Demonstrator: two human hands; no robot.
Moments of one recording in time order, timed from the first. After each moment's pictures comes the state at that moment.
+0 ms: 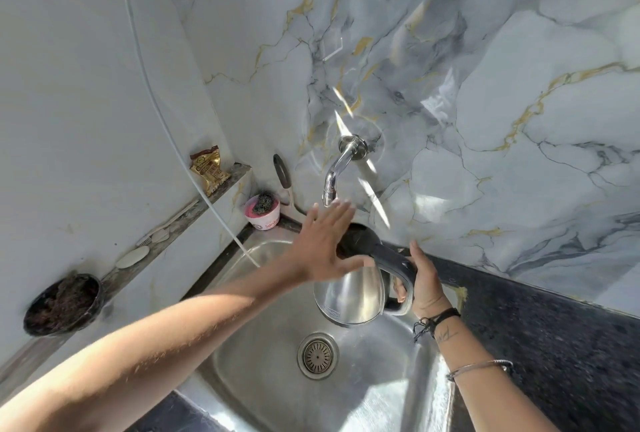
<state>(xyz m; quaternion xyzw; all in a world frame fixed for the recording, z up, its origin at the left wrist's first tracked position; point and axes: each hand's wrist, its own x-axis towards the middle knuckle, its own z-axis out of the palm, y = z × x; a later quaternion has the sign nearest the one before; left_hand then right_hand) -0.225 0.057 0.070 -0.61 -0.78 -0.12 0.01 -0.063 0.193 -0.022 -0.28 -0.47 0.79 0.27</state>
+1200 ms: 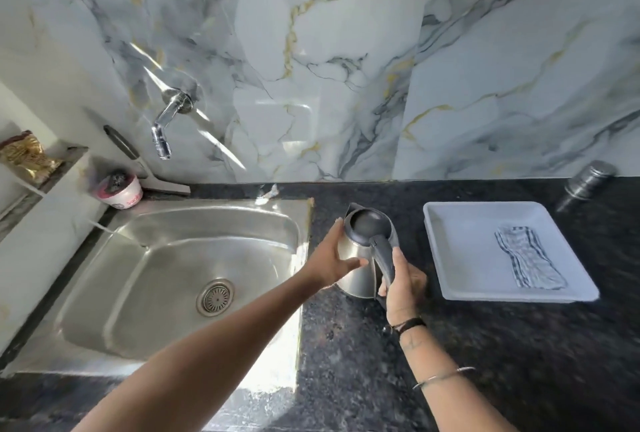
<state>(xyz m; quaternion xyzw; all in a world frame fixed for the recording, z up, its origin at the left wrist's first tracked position) 0.095 0.094 -0.031 -0.54 -0.71 -0.29 -0.36 0.247 0.109 -0.067 -0.54 -0.39 0.52 0.52</state>
